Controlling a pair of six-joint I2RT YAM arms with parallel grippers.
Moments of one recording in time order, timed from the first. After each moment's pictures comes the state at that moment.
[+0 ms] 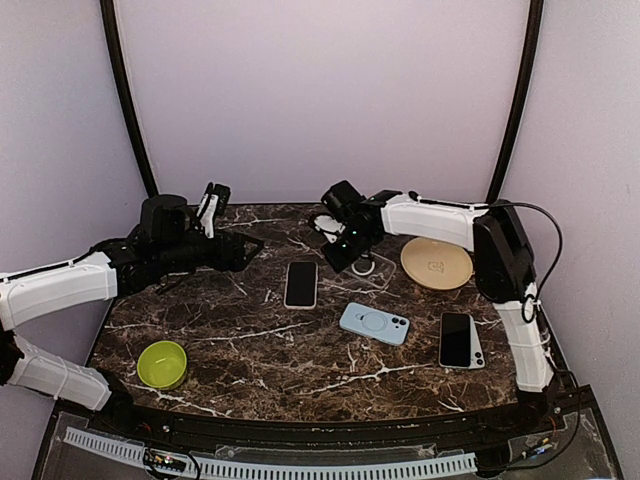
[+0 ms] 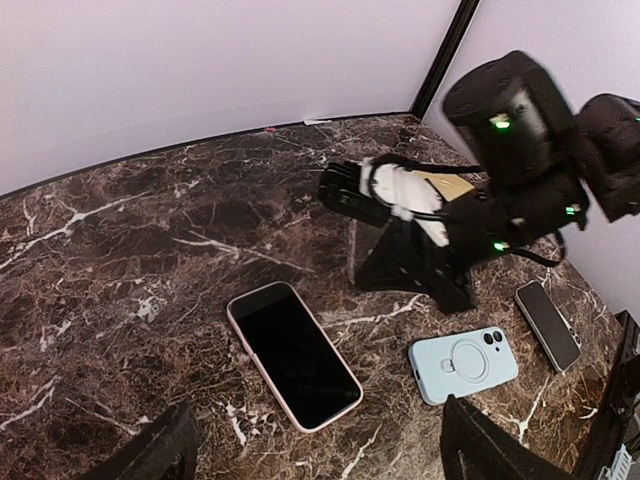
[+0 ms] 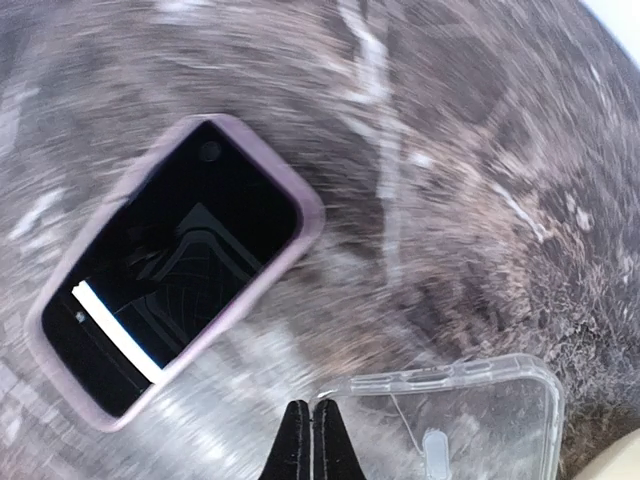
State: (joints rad) left arm -0.59 1.21 0.81 0.00 0.13 -0.24; right arm 0.76 2.28 1.95 -0.73 0.01 -0.03
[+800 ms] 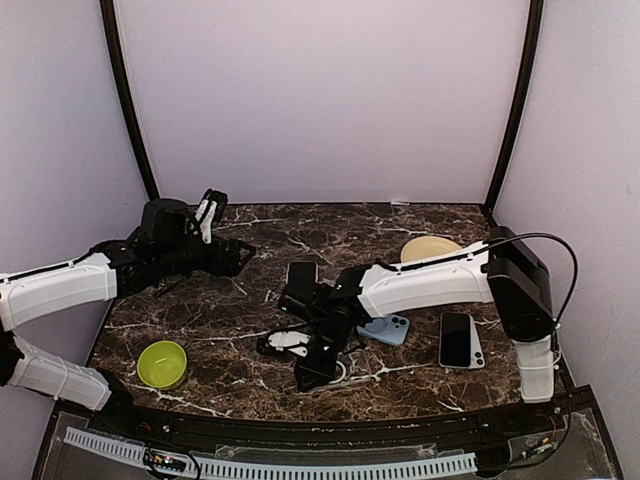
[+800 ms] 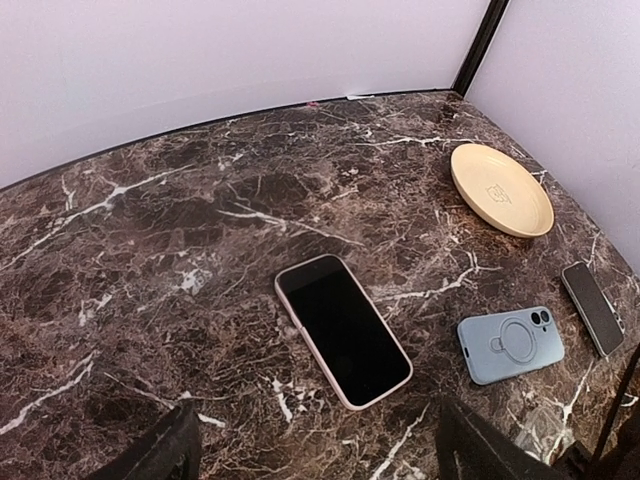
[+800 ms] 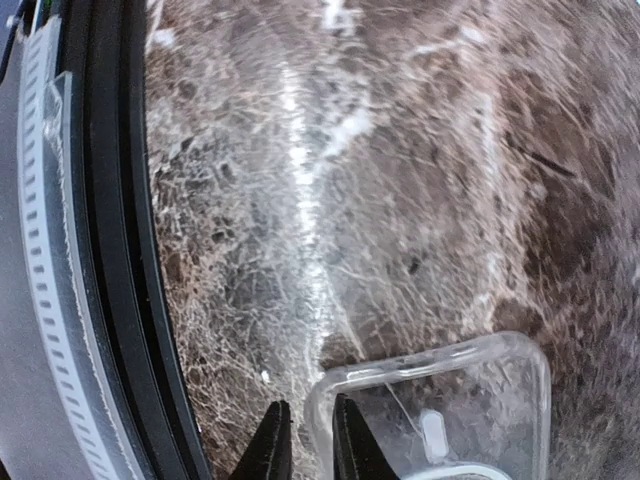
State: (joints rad) left arm -0.57 1.21 0.80 -0.06 0.05 -0.20; right arm 1.19 2.10 1.55 -0.75 -0.39 -0.18
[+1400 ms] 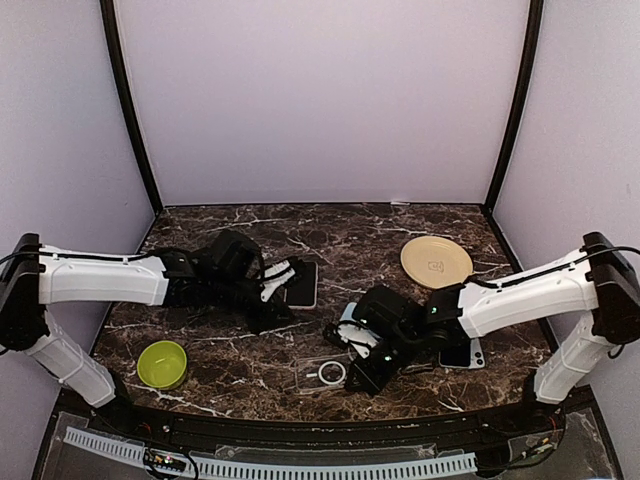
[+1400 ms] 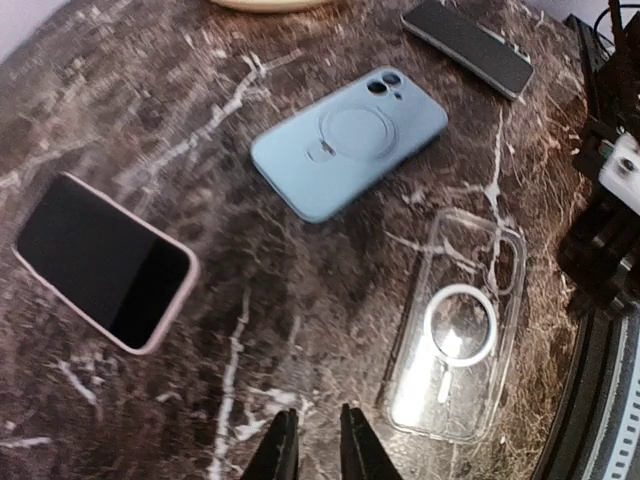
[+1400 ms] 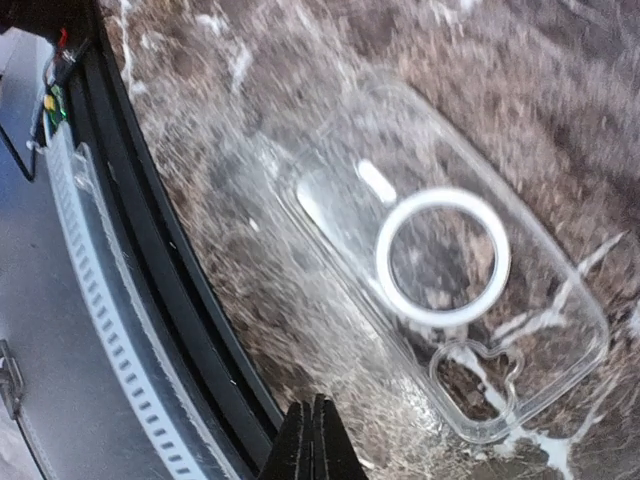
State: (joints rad) left arm -0.84 1.44 0.90 -0.24 0.19 0.09; right arm 1.19 1.57 0.96 -0.42 -0.29 0.32
